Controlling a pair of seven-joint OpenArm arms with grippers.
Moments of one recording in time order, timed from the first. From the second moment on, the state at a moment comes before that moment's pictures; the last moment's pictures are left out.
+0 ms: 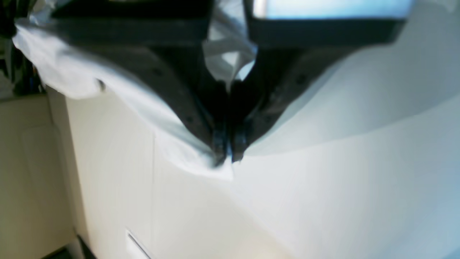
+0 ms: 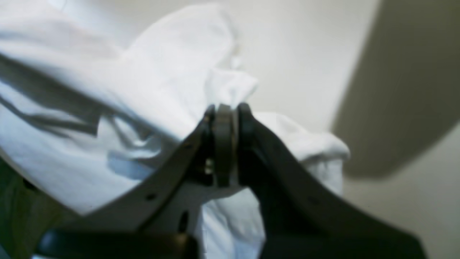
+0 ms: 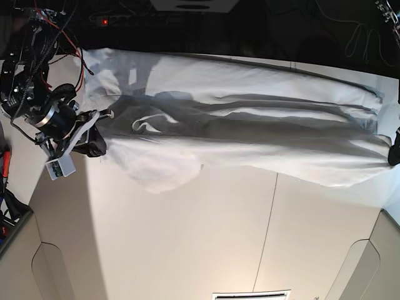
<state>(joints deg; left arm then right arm) 0.1 -31.9 -43.1 53.4 -57.8 -38.6 43.1 -8.5 9.3 14.3 104.9 26.9 30.5 -58.1</state>
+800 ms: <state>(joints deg) 8.2 -31.9 -43.6 53.6 -63.7 -38.5 52.5 -17.9 9.4 18.4 106.6 29.7 30.2 -63.2</state>
